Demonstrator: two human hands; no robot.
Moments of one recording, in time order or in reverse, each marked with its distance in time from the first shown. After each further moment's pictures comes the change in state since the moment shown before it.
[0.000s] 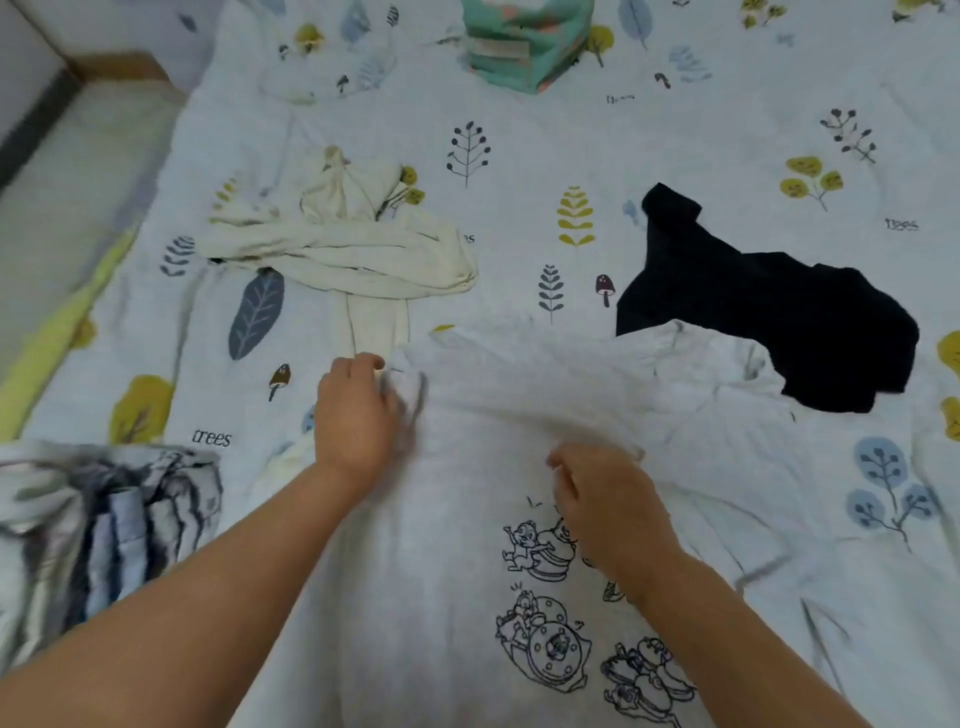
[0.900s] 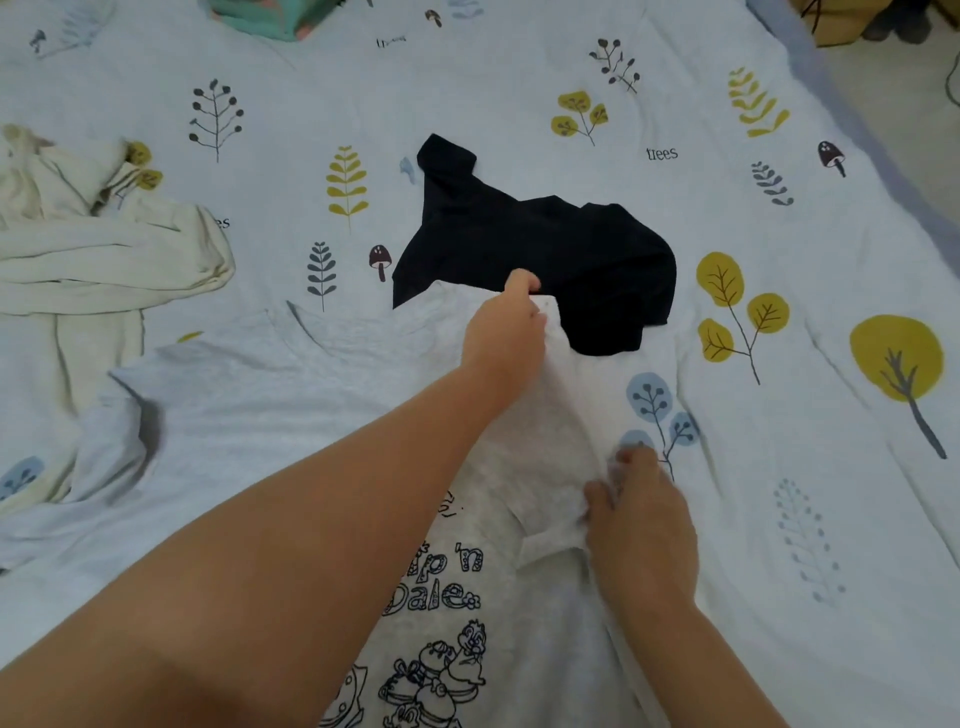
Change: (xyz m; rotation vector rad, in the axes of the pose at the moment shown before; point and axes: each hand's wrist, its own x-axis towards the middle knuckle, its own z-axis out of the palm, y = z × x) left_hand -0.037 0.288 0.152 -0.397 -0.401 0.411; right_hand -0.066 0.163 -0.045 0.036 0.358 0.701
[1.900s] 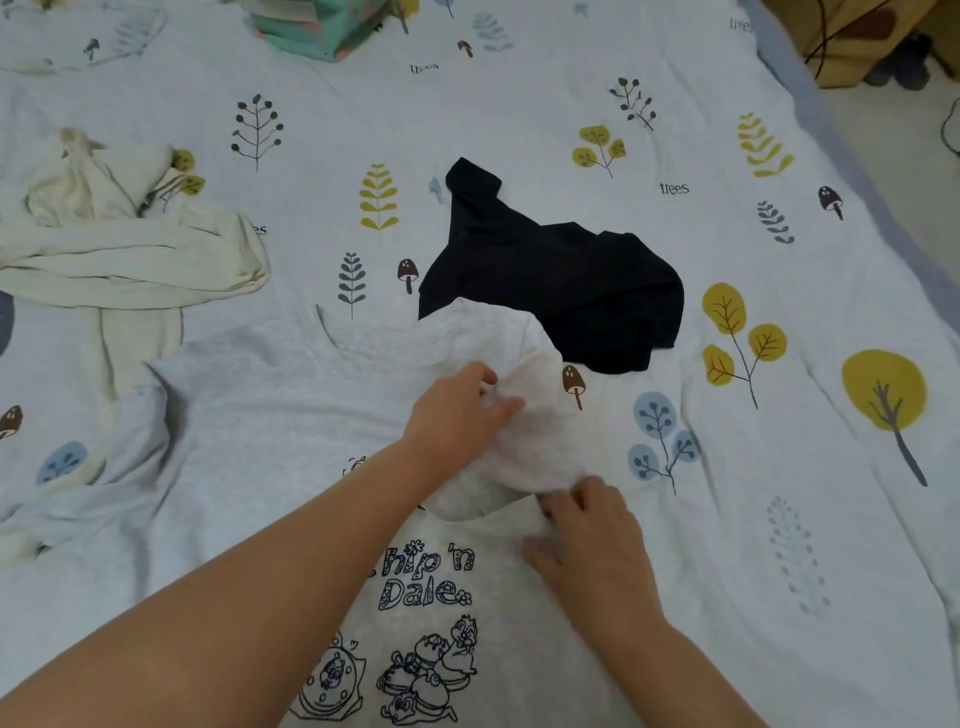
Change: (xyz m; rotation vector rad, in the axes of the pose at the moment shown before) left_hand -0.057 -0.051 -0.035 0.062 -0.131 -0.162; right_hand -0.022 -0.014 0.001 -0.193 -0.194 -0.543
